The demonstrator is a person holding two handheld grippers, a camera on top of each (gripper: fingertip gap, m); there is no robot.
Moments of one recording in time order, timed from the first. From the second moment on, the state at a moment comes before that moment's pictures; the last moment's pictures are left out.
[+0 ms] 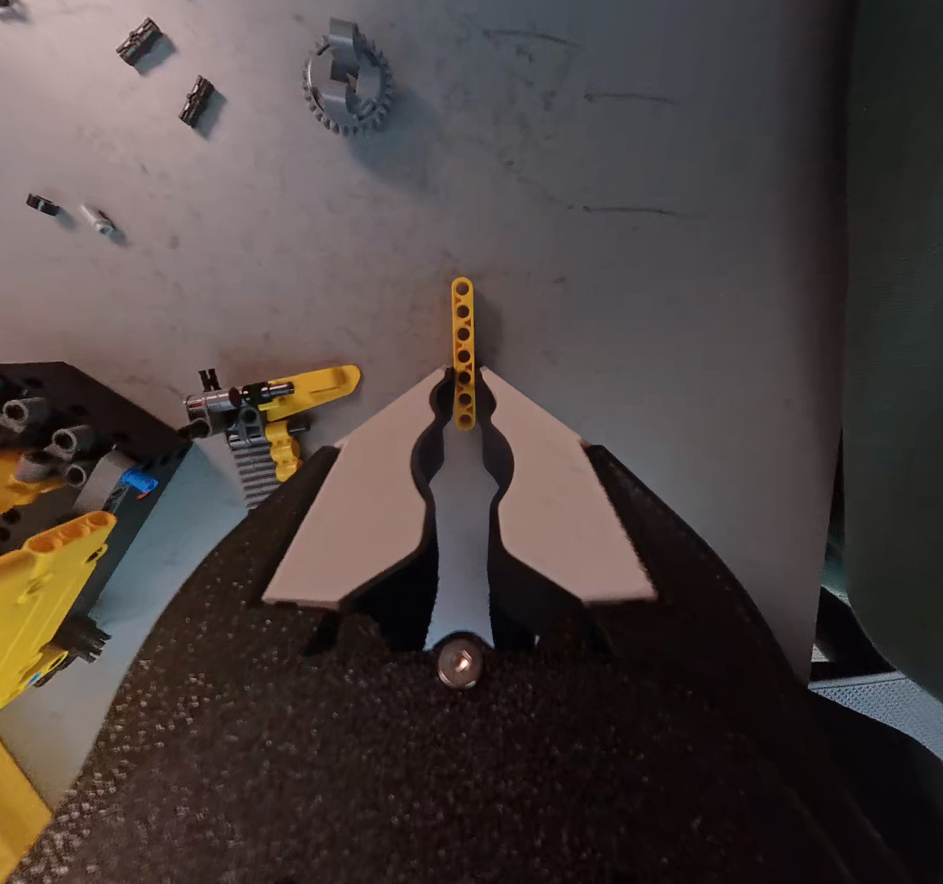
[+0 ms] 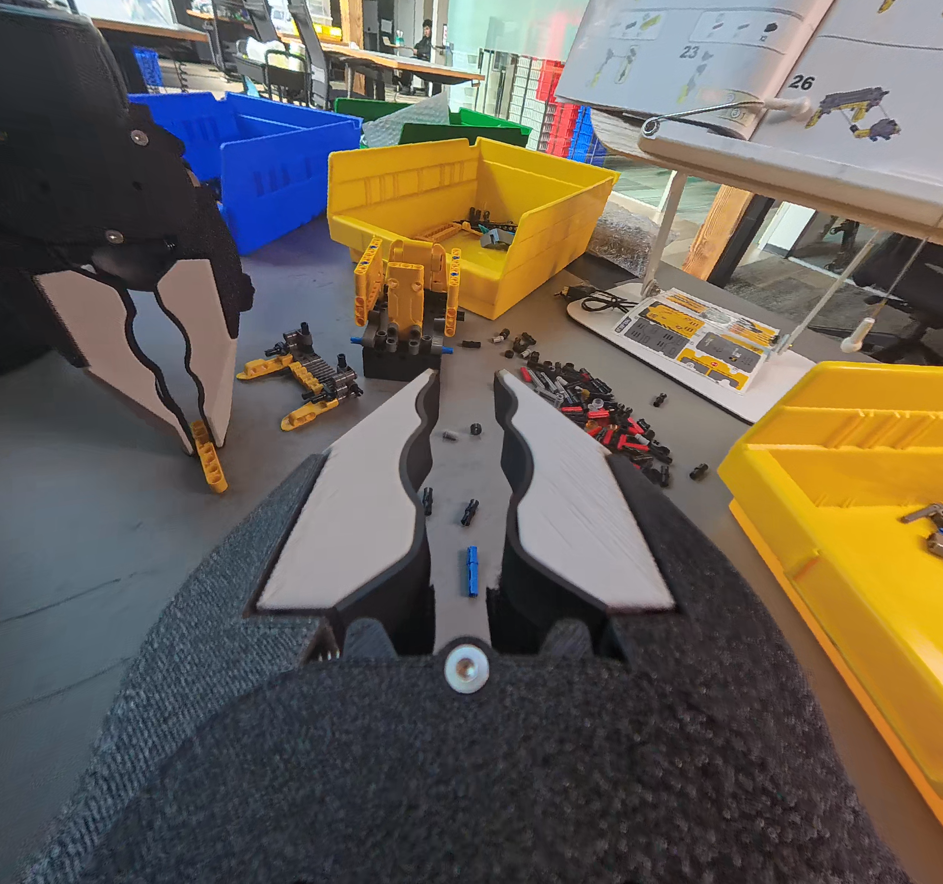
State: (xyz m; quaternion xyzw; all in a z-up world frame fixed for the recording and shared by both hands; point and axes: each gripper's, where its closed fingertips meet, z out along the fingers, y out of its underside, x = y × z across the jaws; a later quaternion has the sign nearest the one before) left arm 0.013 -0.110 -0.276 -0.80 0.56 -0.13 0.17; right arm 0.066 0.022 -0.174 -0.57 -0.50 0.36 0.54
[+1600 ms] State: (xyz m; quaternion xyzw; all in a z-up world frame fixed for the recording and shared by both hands) left arm 0.021 -0.100 -0.275 -0.79 0.48 -0.21 0.33; right arm 0.060 -0.082 -0.268 -0.53 -0.77 0.25 0.25
